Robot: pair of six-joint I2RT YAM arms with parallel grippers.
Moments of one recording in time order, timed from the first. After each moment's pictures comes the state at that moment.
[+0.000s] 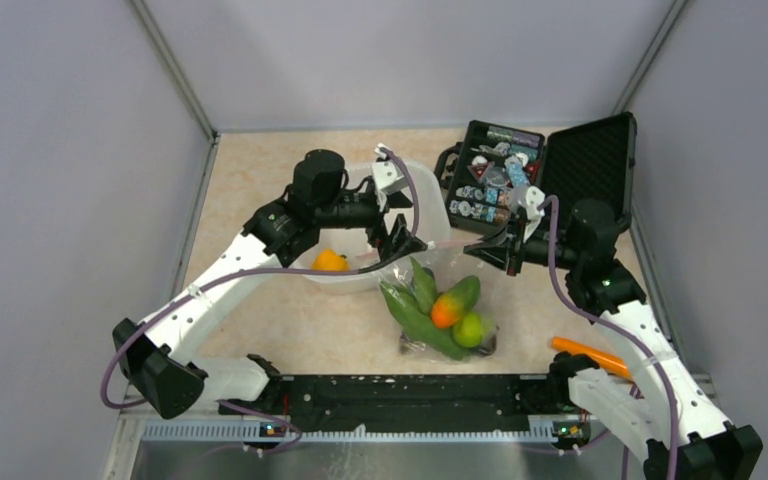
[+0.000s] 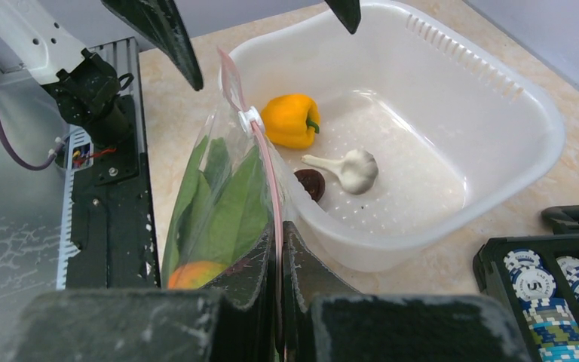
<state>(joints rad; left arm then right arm) -0.68 1.28 1.30 -0.38 0.63 0.15 0.29 0.81 0.76 -0.14 -0.97 -0.10</state>
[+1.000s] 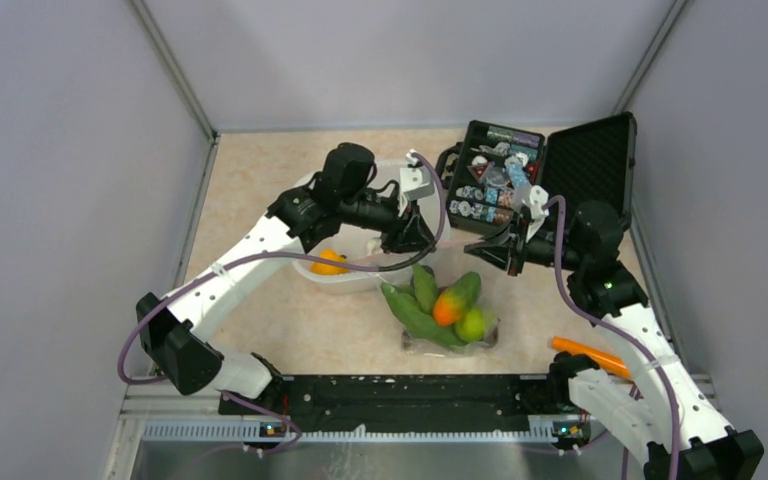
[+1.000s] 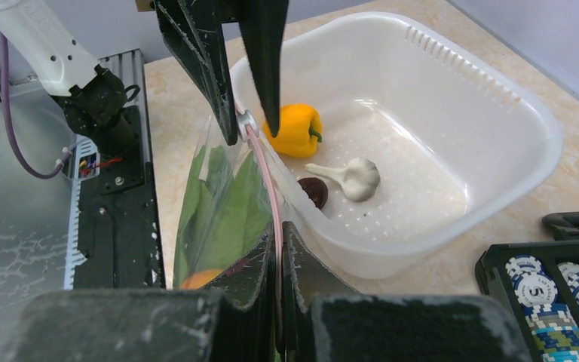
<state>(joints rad) -0.72 1.42 1.43 -0.52 0.82 0.20 0.29 0.79 0.76 -0.12 -0.97 -0.06</state>
